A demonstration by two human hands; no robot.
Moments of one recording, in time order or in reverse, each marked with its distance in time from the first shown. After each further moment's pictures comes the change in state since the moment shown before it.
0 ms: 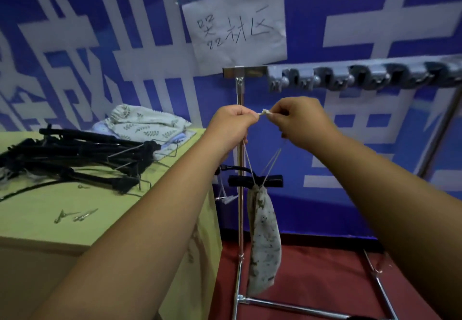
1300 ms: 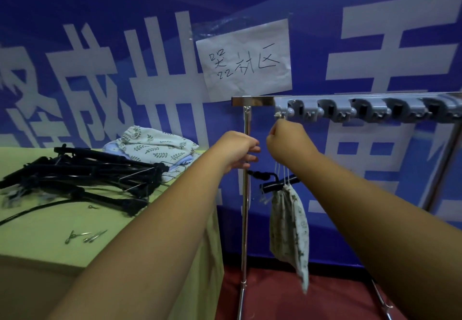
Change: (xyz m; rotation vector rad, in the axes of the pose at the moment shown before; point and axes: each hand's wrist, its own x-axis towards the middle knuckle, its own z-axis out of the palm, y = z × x) left_hand 0.031 0.009 -0.013 -0.025 -0.107 -0.265; right_hand 0.046 -0.026 0.027 -0.213 0.005 0.189
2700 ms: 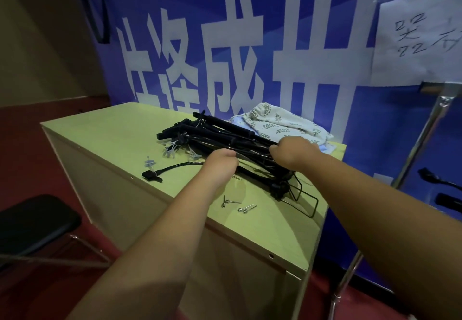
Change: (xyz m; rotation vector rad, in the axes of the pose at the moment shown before) left_hand -0.083 -0.187 -0.324 0.038 0.569 -0.206; right_hand -0.015 -0.276 0.220 -0.180 -0.476 -0.317
